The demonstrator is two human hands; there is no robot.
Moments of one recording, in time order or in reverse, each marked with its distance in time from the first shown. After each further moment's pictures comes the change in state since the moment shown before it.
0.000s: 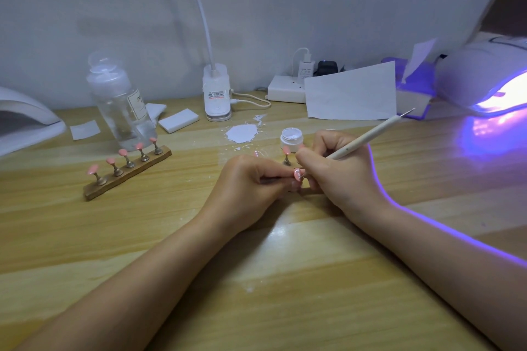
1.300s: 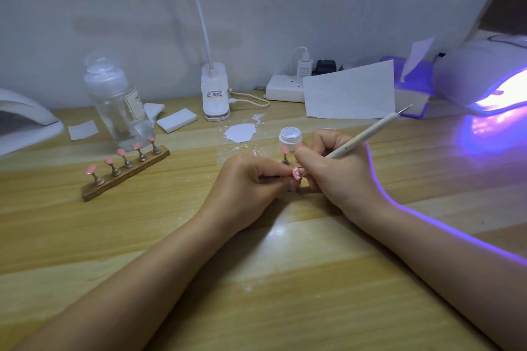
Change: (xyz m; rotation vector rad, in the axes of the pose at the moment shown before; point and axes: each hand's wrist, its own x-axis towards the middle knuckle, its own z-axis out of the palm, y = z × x) left_hand 0.000 0.001 0.000 0.007 -0.003 0.001; right_hand 0.000 0.000 0.000 0.010 -0.022 -0.007
